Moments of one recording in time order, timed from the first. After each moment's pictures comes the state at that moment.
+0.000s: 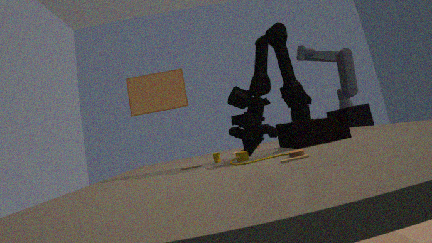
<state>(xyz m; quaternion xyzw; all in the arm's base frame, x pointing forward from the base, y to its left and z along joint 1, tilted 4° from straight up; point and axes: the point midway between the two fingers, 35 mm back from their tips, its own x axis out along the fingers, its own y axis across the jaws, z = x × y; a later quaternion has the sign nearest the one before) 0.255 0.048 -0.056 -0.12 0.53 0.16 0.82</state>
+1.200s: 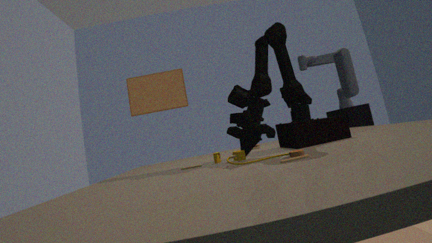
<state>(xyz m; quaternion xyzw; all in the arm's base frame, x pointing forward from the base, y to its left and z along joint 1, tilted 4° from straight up) 0.267 0.052 -0.053 -0.12 0.50 0.16 0.84</state>
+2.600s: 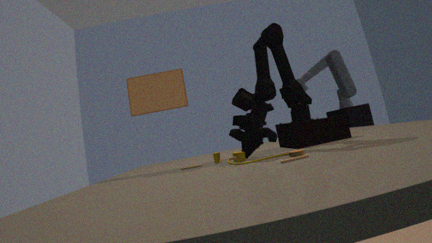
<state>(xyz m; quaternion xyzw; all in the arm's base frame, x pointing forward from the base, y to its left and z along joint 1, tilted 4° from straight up) 0.260 0.047 -0.064 -0.12 0.47 0.15 0.86</state>
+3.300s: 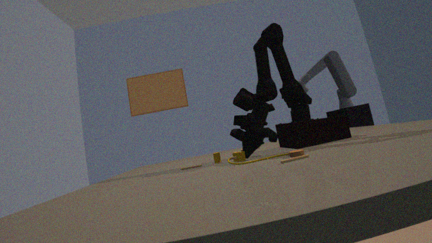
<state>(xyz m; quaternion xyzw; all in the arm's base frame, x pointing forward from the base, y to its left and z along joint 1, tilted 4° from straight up) 0.258 0.045 -0.064 -0.11 0.47 0.15 0.86</state>
